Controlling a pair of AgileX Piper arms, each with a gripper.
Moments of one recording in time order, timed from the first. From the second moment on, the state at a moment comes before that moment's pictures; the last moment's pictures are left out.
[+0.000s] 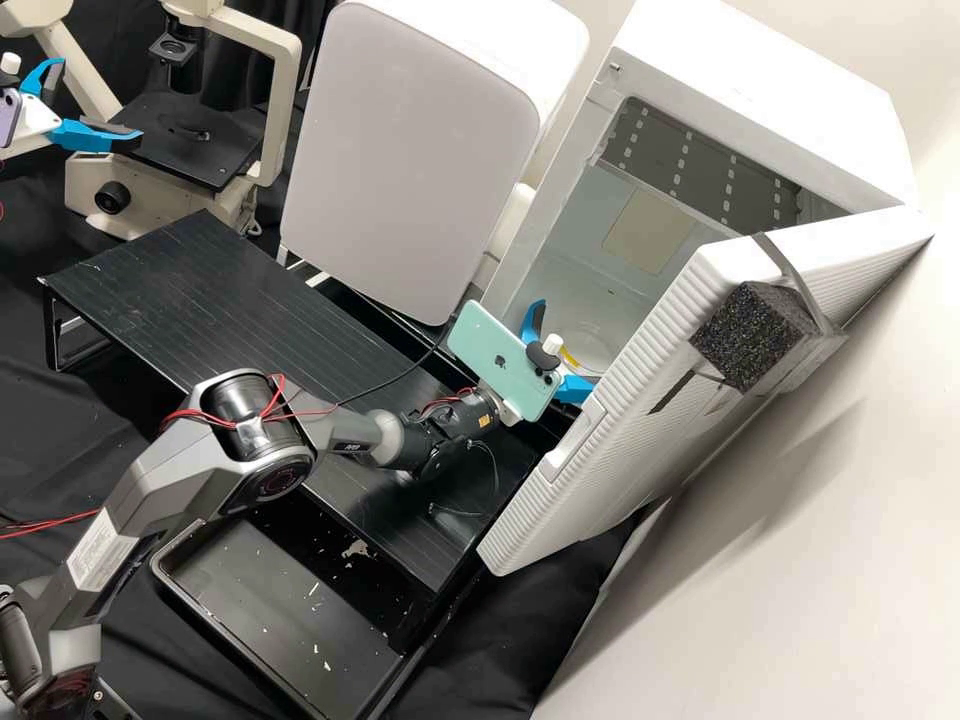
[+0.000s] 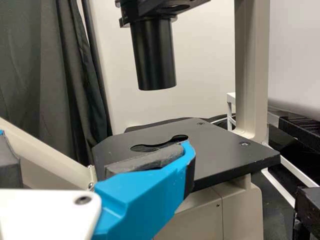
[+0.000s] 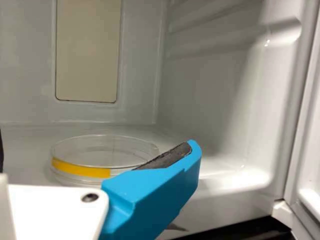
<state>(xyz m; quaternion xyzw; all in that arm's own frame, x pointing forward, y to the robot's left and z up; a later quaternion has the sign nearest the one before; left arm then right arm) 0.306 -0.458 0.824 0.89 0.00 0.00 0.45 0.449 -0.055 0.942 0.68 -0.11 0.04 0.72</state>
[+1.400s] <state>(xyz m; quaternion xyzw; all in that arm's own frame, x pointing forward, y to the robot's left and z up) 0.306 -0.458 0.824 0.89 0.00 0.00 0.45 0.458 -0.054 0.939 0.70 -0.10 0.03 0.71</state>
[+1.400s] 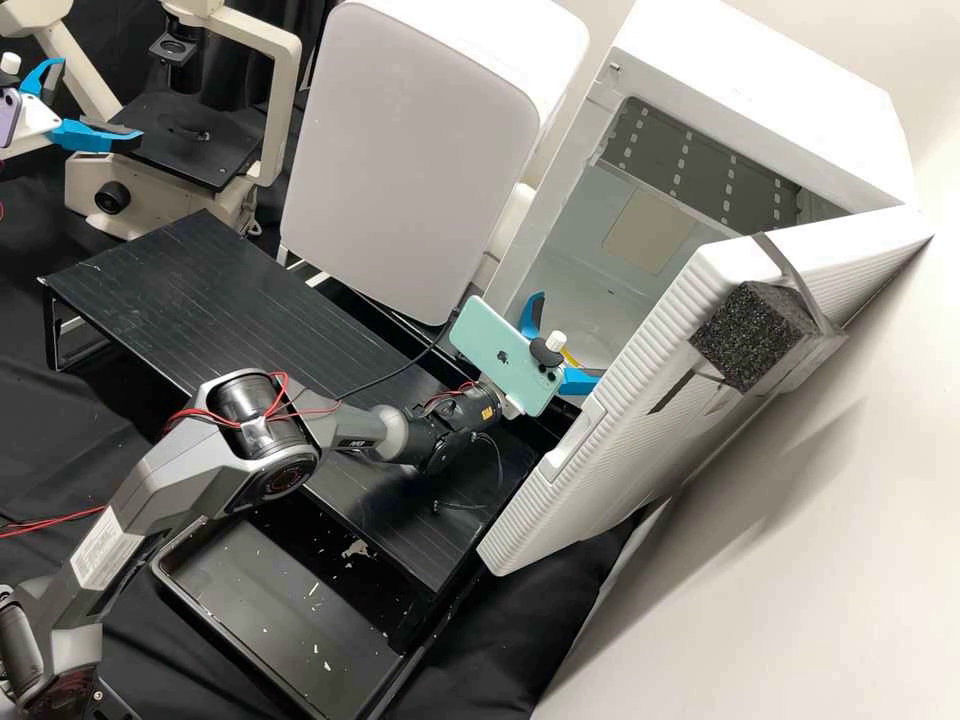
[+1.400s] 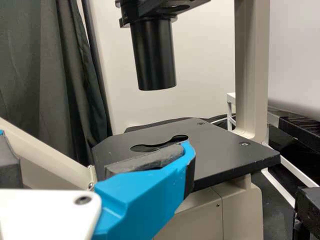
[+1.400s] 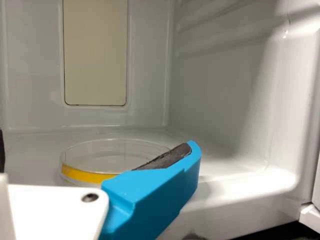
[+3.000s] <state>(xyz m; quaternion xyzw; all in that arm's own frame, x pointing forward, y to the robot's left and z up) 0.306 -0.458 0.824 0.89 0.00 0.00 0.45 0.459 -0.053 0.941 0.69 -0.10 0.01 0.72</state>
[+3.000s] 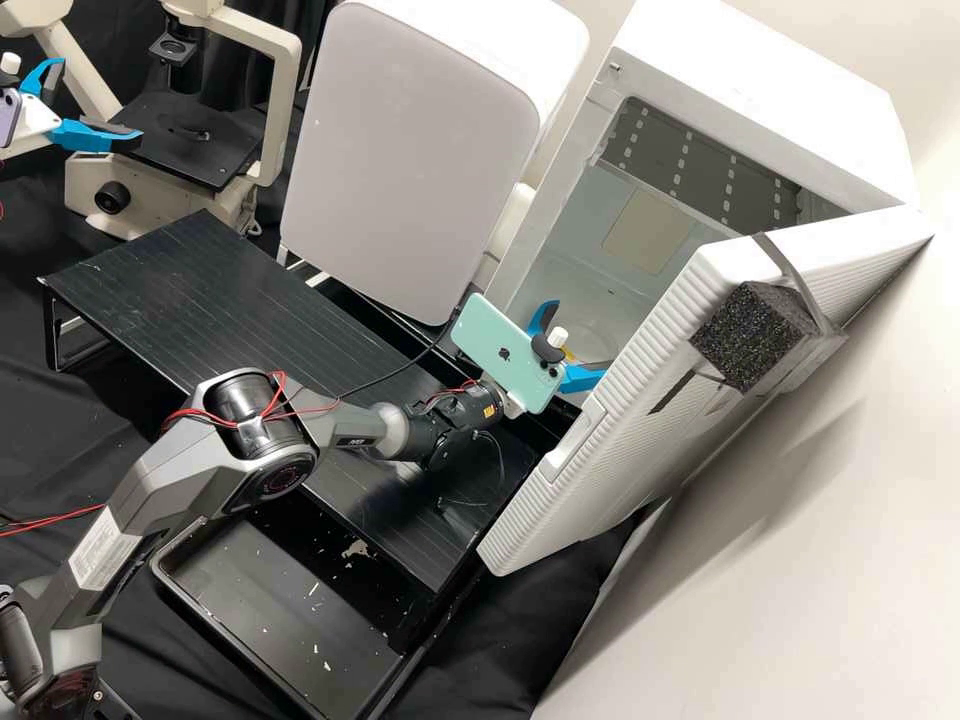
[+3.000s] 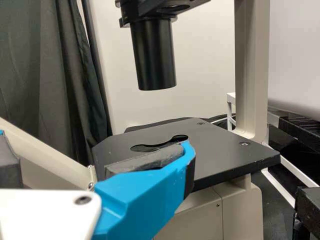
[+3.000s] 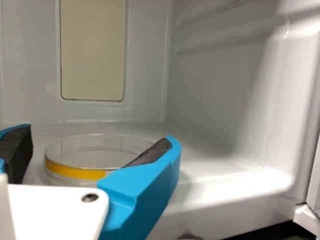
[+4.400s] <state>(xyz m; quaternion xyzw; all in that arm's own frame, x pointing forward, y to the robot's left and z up) 0.306 -0.458 0.824 0.89 0.00 0.00 0.45 0.436 -0.048 0.945 0.70 -0.10 0.02 0.70</state>
